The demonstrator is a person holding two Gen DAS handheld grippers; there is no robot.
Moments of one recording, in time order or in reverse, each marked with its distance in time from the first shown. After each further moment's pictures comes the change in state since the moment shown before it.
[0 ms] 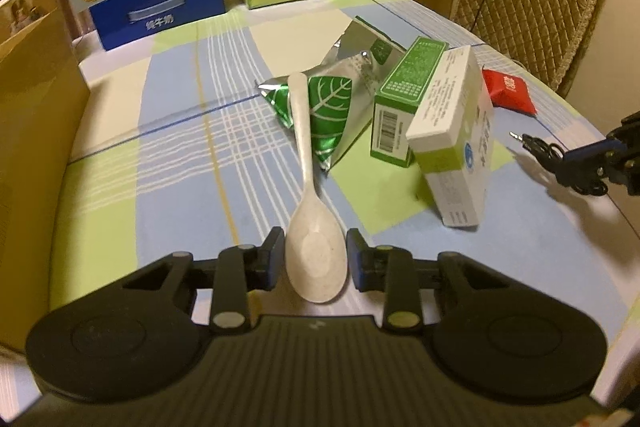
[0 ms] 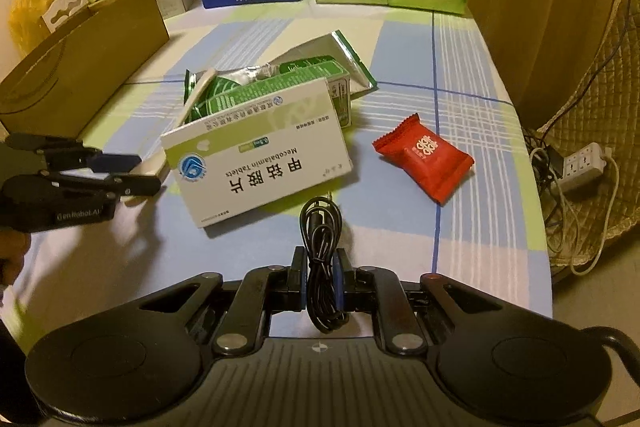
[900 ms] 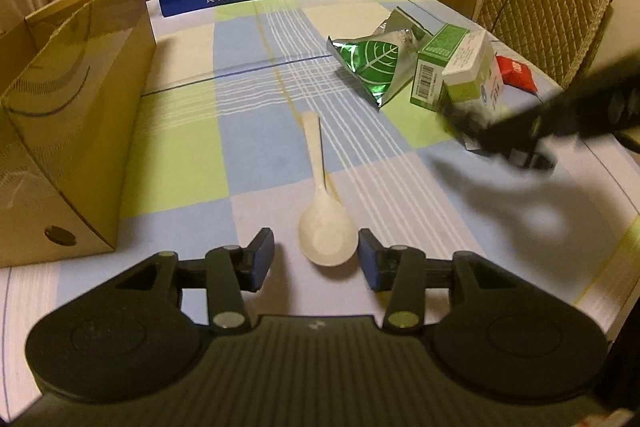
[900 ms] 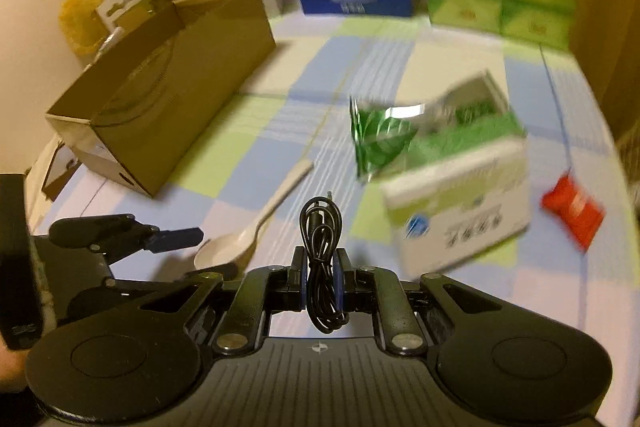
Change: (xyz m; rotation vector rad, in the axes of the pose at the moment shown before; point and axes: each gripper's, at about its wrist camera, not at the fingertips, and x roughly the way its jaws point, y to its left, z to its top) left arm -0.060 0.038 -0.061 -0.080 -0.014 0.025; right arm 0.016 0.132 0.028 0.003 0.043 0.129
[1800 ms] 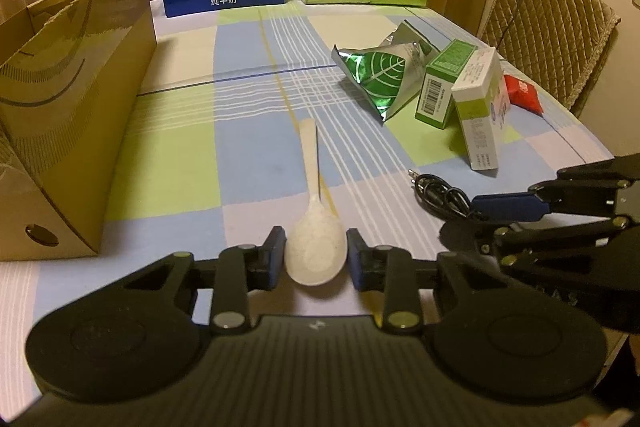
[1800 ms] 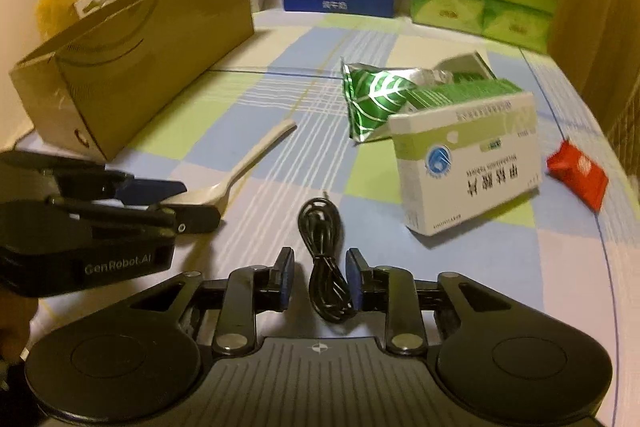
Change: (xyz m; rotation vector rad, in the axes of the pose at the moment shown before) left arm 0.013 0.003 0.002 -0.048 -0.039 -0.009; right arm 0.037 0.016 -0.054 -0.100 -0.138 -0.130
